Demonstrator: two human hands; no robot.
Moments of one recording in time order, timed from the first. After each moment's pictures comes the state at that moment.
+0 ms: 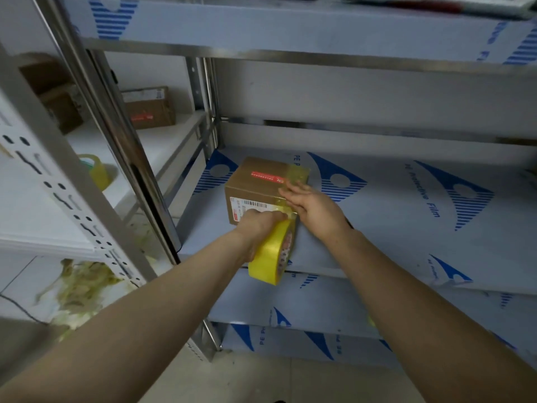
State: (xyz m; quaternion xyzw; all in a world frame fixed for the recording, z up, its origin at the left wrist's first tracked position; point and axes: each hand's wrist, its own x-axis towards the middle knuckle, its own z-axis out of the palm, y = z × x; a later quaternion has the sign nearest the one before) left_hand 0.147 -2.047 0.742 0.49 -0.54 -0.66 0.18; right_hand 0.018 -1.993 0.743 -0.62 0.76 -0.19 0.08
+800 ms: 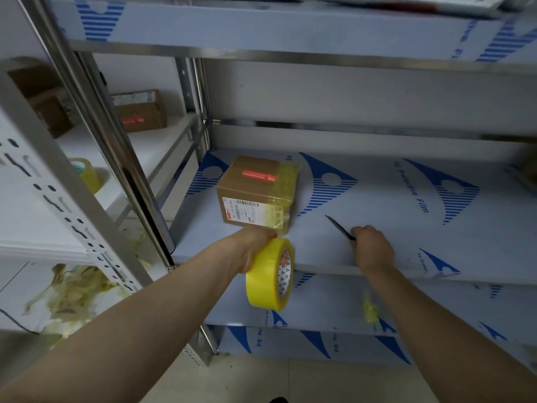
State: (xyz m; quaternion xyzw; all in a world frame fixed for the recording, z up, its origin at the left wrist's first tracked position) left_hand 0.153 -2.035 0.728 0.50 -0.54 -0.68 0.05; right_hand -0.047 -1.908 0.667 -0.37 0.92 -0.08 0.02
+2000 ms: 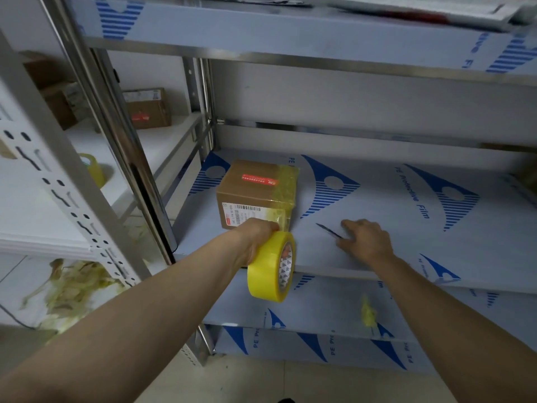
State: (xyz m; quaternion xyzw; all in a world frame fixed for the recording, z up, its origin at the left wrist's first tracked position) left_hand 0.150 -2.042 0.740 0.52 -0.55 -0.65 0.08; right_hand -0.049 -1.921 0.697 -0.42 0.90 -0.05 0.06
